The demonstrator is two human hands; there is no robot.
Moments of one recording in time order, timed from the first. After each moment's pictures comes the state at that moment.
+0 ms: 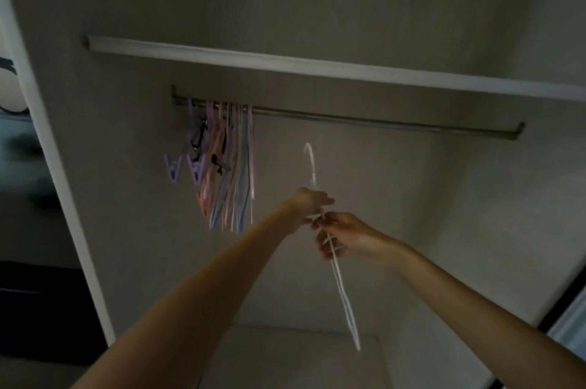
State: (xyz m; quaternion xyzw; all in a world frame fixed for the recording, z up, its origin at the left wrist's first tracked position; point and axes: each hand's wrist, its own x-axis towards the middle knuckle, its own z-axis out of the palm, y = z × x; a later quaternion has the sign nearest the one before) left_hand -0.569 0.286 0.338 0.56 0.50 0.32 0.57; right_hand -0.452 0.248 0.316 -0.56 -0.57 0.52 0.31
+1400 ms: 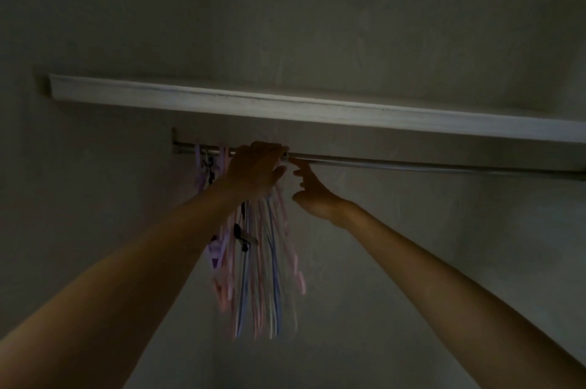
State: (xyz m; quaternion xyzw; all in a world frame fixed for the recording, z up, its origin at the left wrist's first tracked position) left_hand -0.712 0.495 0.403 0.84 0.48 0.23 -0.08; right_hand -0.570 0.462 0.382 -0.56 -0.71 0.27 0.32
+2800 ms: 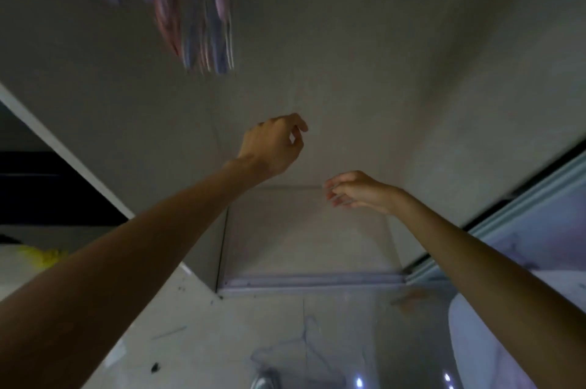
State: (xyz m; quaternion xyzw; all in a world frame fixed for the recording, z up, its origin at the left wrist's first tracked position) left_hand -0.623 0.251 0.166 0.81 0.53 0.19 0.14; right_hand -0.444 0.205 0.107 -0.68 -0.46 0.54 0.17
